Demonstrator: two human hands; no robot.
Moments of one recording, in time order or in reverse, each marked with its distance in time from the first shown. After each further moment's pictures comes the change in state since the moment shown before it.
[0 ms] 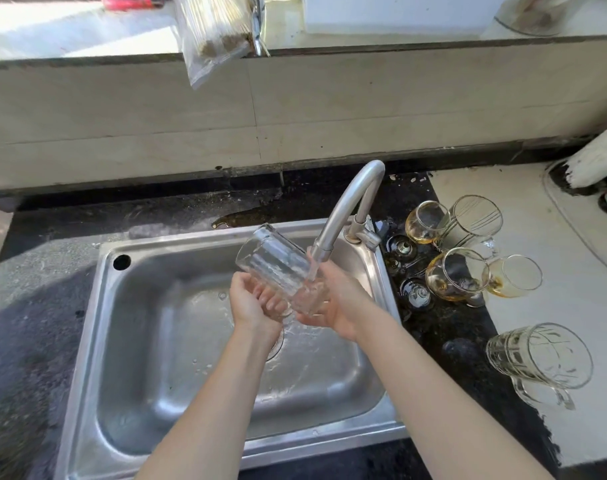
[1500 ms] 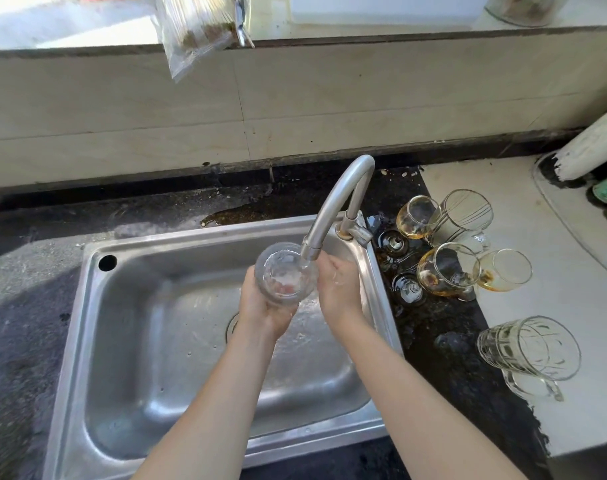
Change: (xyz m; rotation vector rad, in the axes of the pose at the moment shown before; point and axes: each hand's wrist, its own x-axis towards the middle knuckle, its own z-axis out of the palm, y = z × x) left_hand 0.006 -0.010 0.012 -0.042 -0.120 -0.249; right_hand 0.007 0.012 0.003 -0.191 0.356 -0.595
